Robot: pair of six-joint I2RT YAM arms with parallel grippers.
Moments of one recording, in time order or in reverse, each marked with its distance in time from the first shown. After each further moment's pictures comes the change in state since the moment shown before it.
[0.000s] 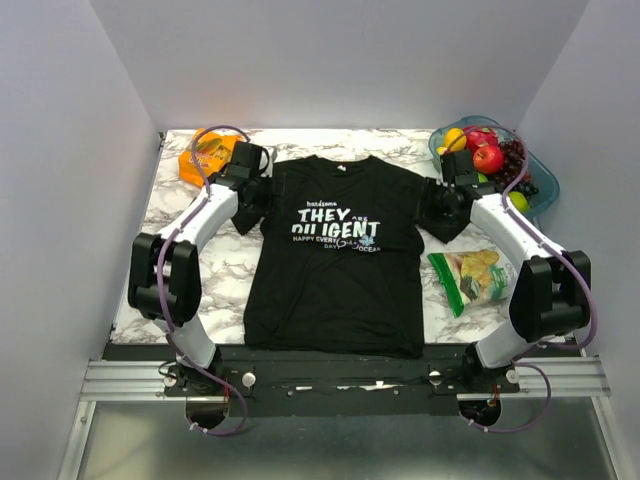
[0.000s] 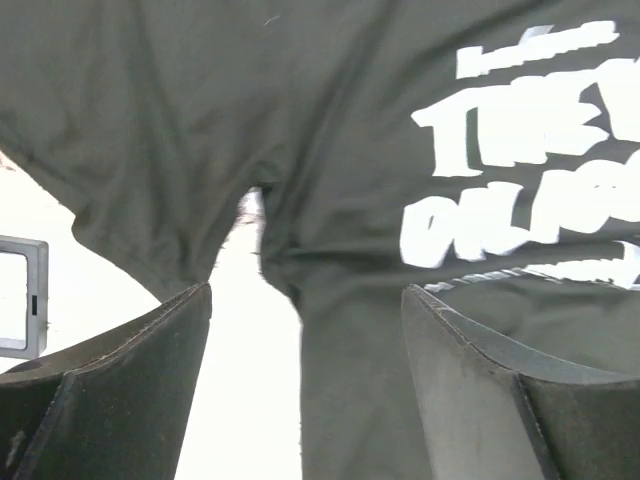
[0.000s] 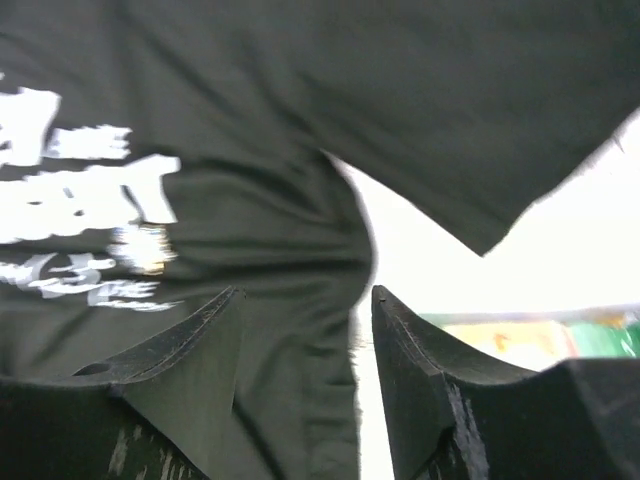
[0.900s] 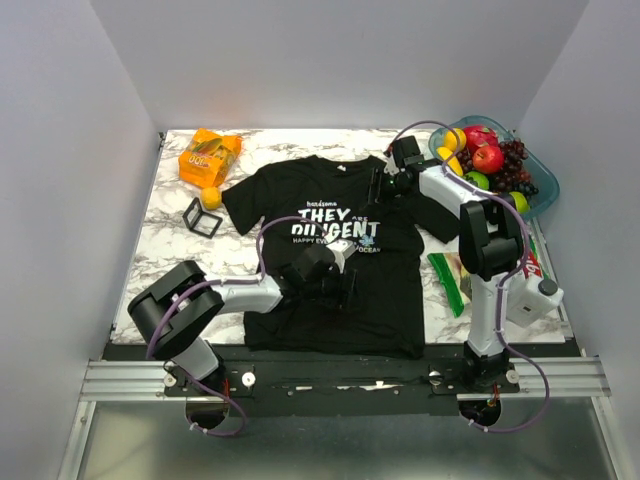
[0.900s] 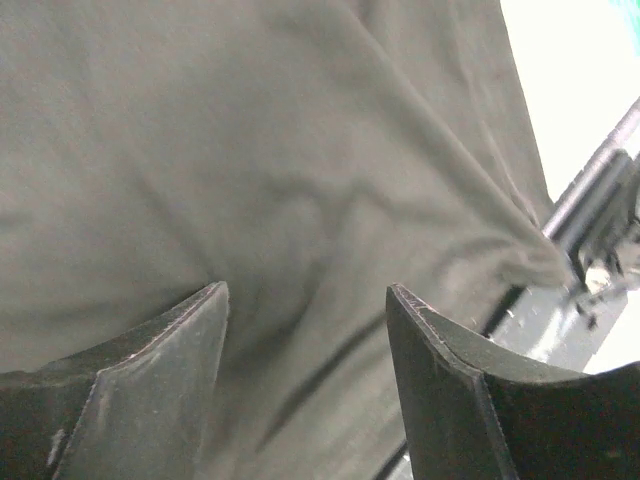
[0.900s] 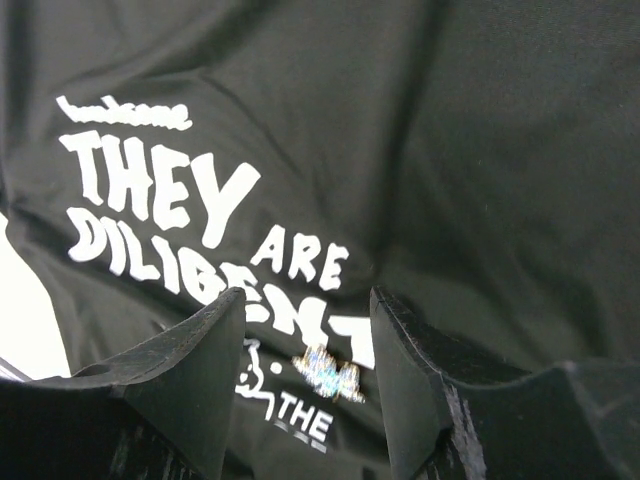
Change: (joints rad) left arm -0.664 -0.157 -0.659 0.732 0.159 -0.451; right arm 0.121 0.533 0.453 0.033 -0.353 0.086
